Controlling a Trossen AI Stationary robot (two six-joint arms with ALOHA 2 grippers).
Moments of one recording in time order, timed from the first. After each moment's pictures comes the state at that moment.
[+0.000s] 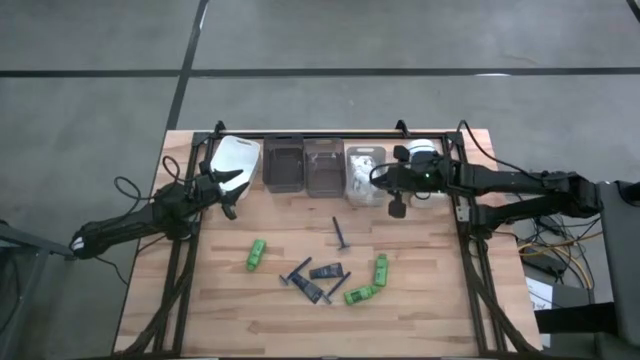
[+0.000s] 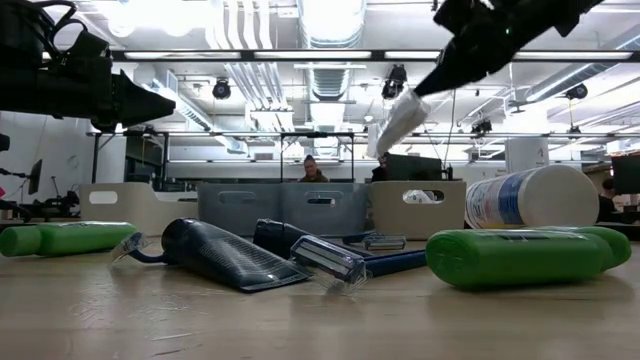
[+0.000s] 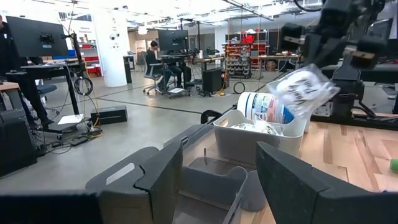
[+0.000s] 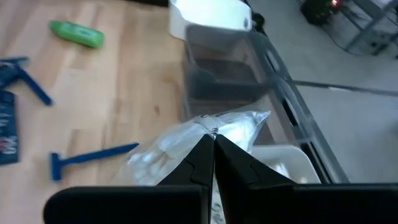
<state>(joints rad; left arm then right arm) 0.28 0.04 0.01 0.05 -0.26 0.06 -0.23 1.04 0.73 -0.22 0.05 -0.23</state>
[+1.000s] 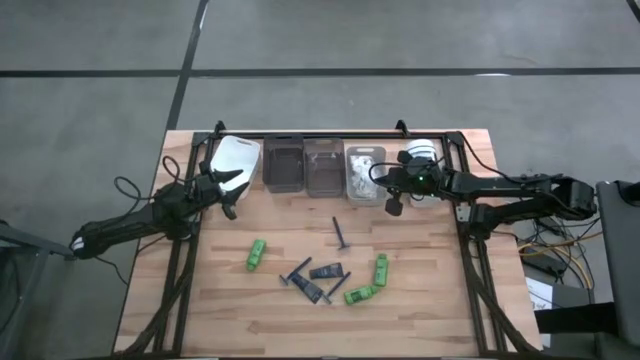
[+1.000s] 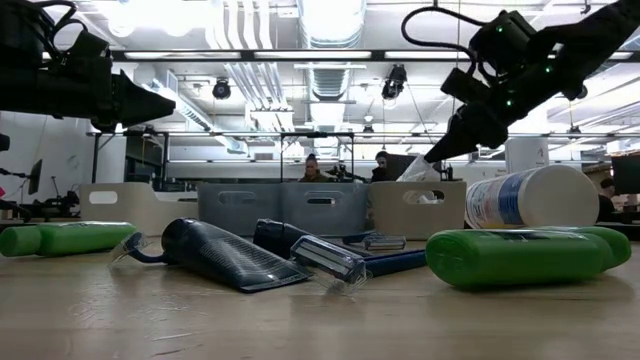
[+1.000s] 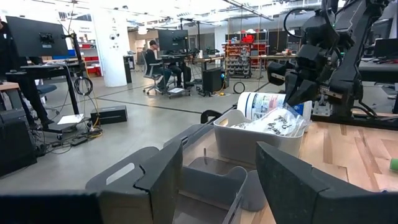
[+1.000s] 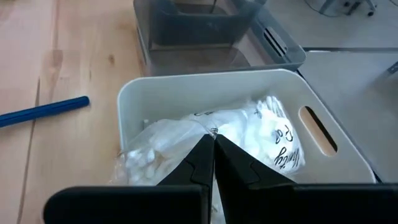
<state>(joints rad) 0.28 0.04 0.01 0.04 -0.26 0.06 -0.37 1.11 0.44 0.12 0.05 -0.19</state>
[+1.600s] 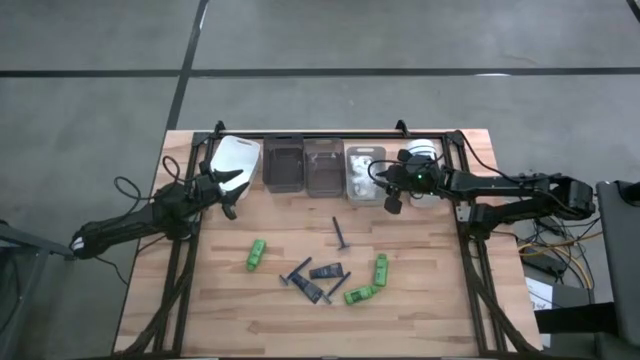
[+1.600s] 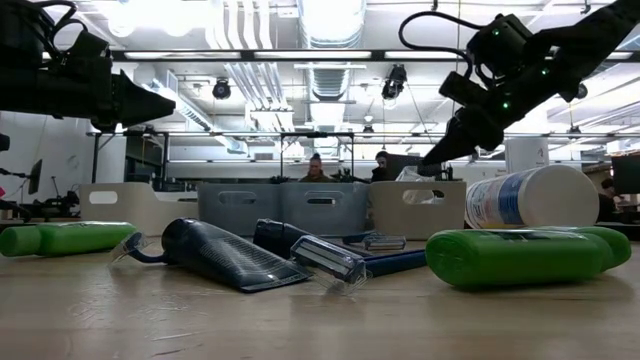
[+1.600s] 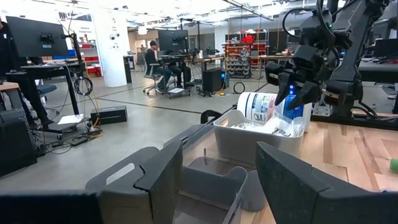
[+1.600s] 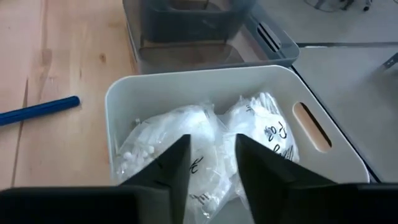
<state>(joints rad) 0.28 0.04 0.01 0.05 -0.26 0.06 -0.39 1.12 0.45 0.12 0.05 -0.19</state>
